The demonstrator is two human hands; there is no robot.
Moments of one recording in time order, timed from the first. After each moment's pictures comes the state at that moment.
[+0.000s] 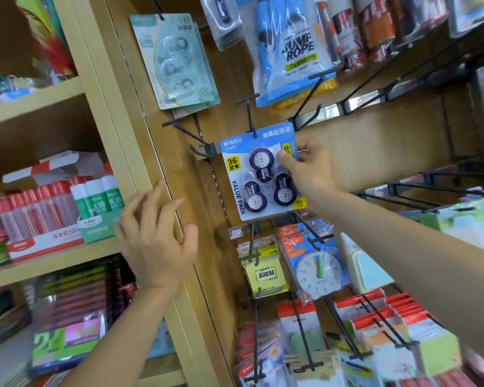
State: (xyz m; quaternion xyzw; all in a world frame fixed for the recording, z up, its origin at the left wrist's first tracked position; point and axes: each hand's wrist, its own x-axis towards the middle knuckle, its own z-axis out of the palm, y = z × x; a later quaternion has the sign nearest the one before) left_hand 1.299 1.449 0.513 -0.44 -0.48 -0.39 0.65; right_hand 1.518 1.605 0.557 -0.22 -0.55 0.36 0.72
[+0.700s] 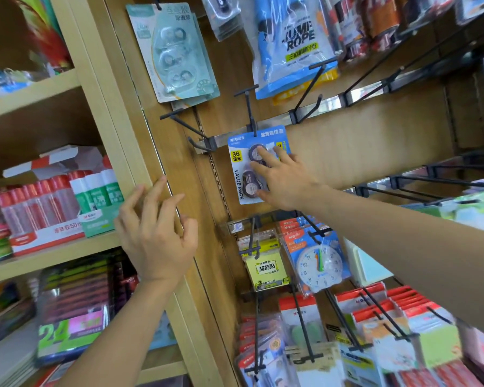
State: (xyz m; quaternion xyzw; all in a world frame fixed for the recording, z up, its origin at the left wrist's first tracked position) left_hand 1.299 1.450 0.511 -0.43 -0.50 -0.38 0.65; right_hand 1.495 1.626 0.549 -0.35 -0.83 -0.24 0.35
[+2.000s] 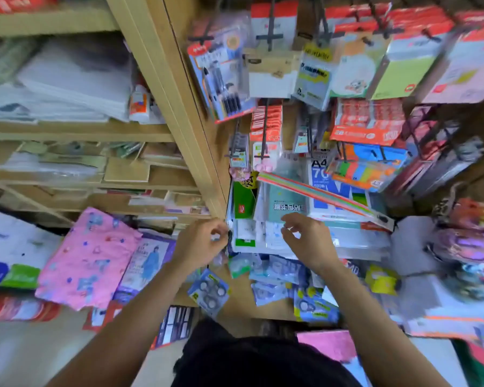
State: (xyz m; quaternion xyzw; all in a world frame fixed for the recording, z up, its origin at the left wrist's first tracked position) left_hand 1.413 1.260 0.035 -0.53 -0.80 -0.21 -0.16; right_hand 1.653 1.385 0.036 -0.44 -0.80 0.35 0.20
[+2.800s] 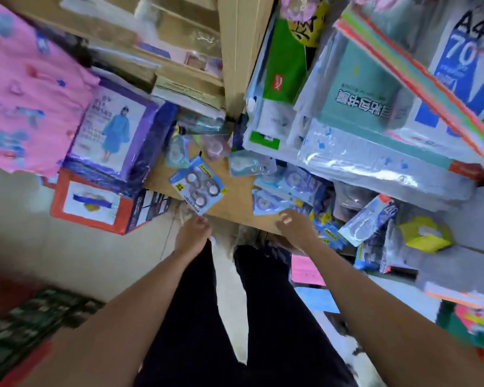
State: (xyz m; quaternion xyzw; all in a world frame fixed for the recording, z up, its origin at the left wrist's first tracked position) left_hand 1.450 1.128 -0.306 -0.08 -0.85 -0.14 -0.50; right_hand 1.640 1.330 -0.289 -0.53 -0.69 0.41 -0.28
